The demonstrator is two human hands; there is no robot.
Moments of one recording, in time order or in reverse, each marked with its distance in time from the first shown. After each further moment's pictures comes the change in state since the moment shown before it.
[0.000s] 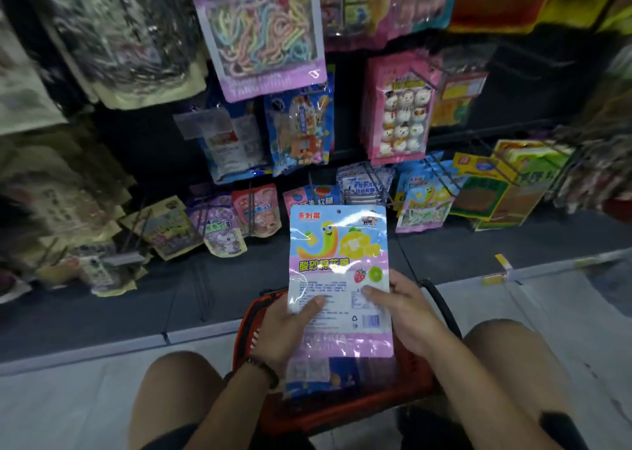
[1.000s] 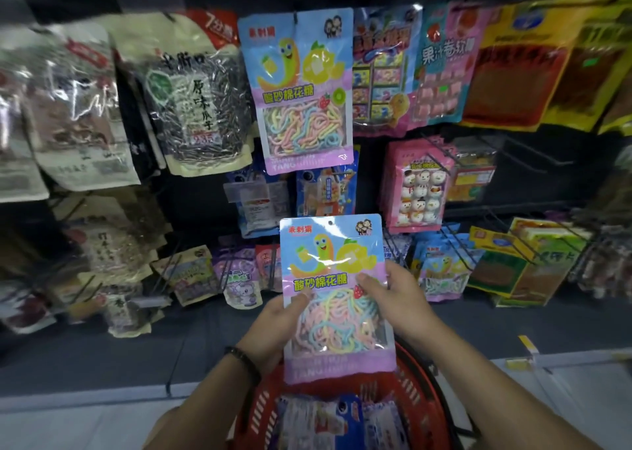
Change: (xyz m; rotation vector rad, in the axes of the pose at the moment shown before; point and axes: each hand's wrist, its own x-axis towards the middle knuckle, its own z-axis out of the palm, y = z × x) left_hand 0.019 0.109 -0.028 -0.147 -0.014 0.111; right_hand 0.038 -0.120 0.060 -0.546 -0.030 -0.345
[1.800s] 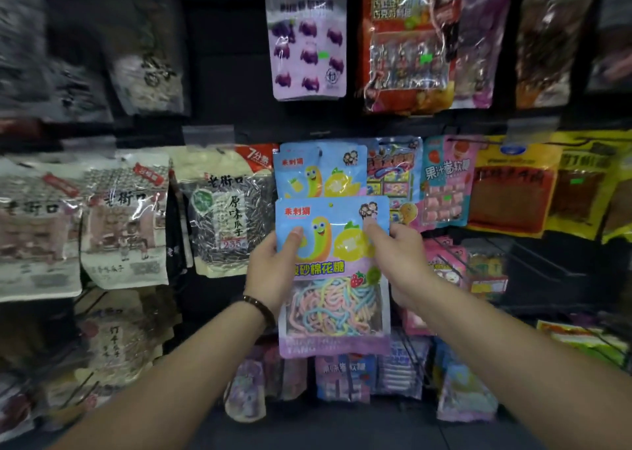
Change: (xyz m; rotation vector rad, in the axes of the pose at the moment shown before) left_hand 0.056 0.225 0.000 0.041 0.297 0.545; right_hand 0.103 -0.212 -0.009 0.206 0.253 -0.174
